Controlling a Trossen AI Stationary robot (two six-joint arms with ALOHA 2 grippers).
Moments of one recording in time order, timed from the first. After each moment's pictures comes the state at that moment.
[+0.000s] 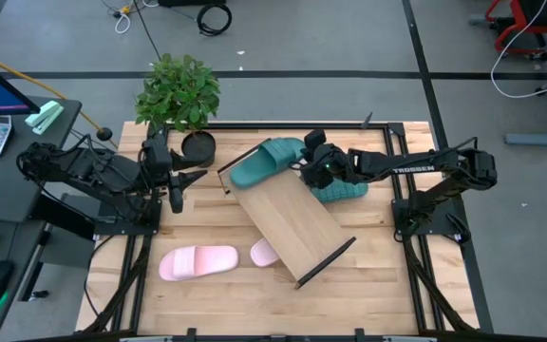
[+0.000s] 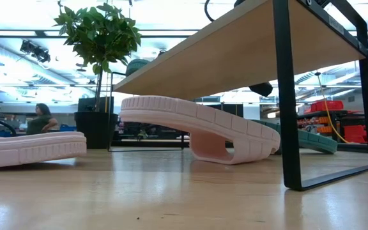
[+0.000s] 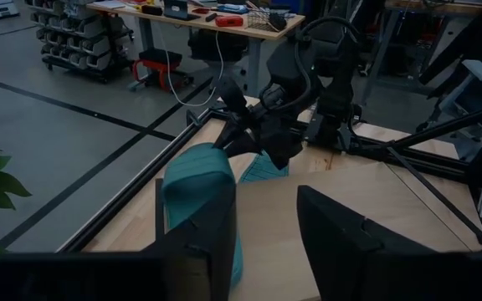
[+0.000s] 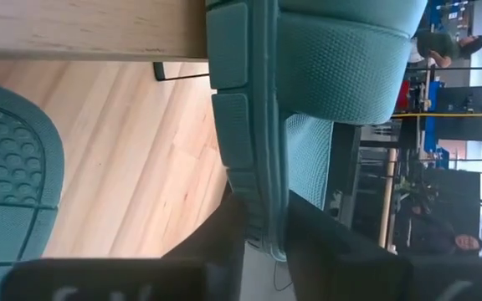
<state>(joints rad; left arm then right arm) -0.35 0.89 1.23 -0.69 -0.71 -0.33 -0.21 1.45 0.89 -0.09 0.49 -1.02</state>
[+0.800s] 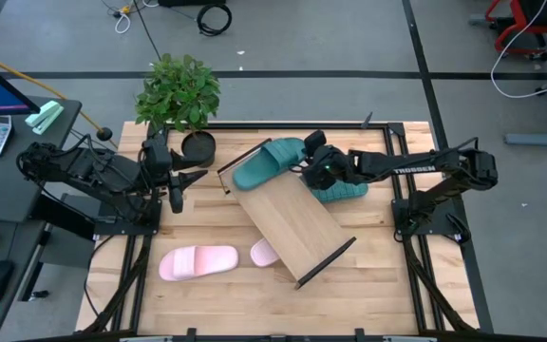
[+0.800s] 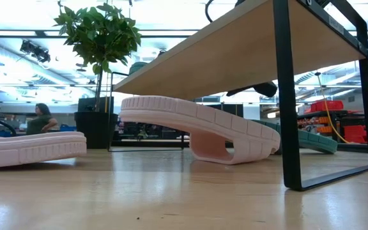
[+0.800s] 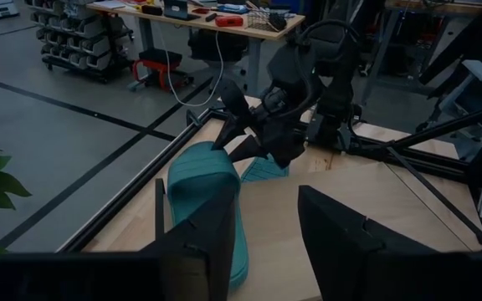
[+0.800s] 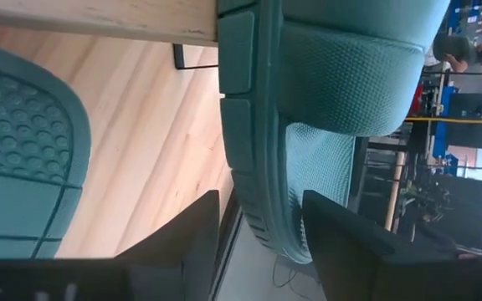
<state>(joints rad) -0.35 0.89 1.23 -0.69 -0.71 -0.33 -0.20 1.44 0.89 -0.15 0.49 -1.05</state>
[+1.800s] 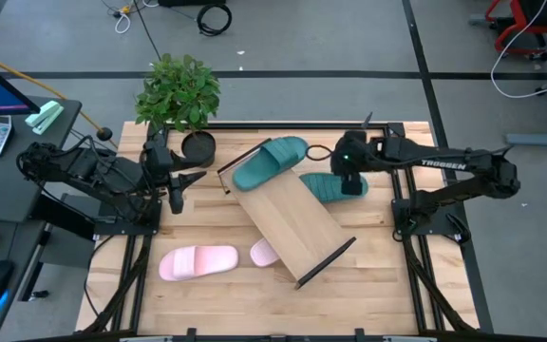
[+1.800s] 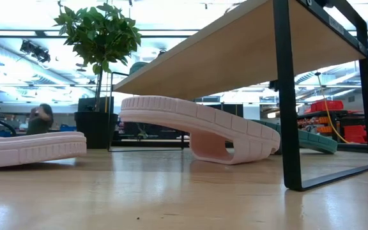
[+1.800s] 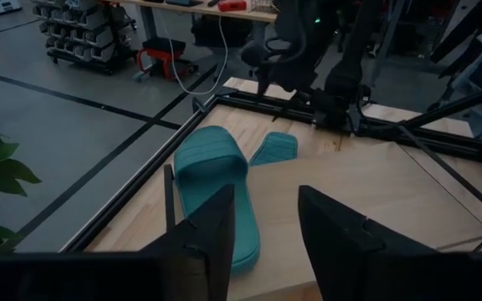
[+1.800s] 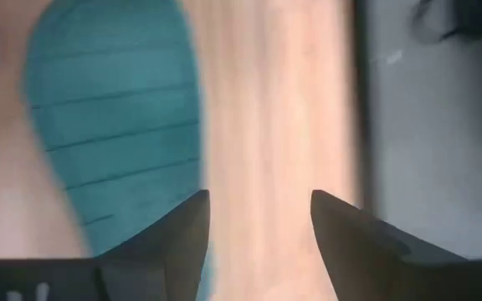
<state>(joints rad) -0.35 0.89 1.23 -0.75 -0.71 -0.33 -0.31 1.24 1.00 -0.89 0.27 -0.30</state>
